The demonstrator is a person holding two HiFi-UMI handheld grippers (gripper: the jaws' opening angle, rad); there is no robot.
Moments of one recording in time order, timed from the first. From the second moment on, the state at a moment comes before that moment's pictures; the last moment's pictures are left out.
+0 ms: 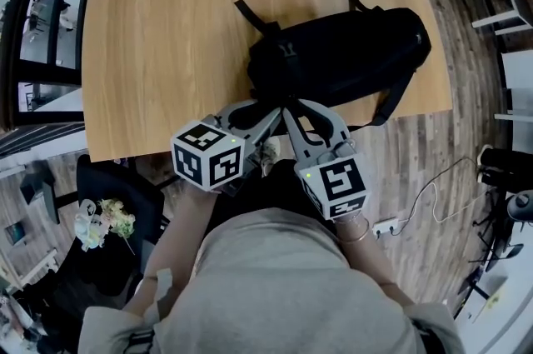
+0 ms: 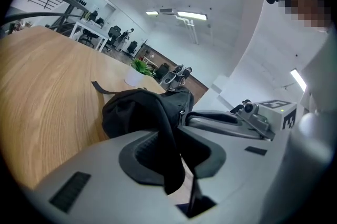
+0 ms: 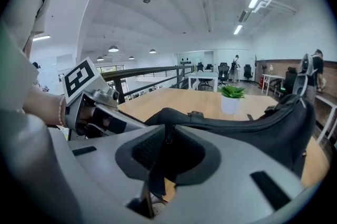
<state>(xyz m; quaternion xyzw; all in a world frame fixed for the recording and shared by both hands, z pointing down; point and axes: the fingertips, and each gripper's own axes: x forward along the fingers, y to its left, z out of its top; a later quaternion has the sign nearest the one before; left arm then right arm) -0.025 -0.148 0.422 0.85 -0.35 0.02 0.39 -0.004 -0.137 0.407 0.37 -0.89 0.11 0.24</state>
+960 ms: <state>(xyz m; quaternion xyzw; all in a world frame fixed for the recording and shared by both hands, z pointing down) -0.022 -0.142 0.427 0.87 -0.33 0.05 0.37 -0.002 -0.145 0.439 0.37 -0.88 0.25 0.19</state>
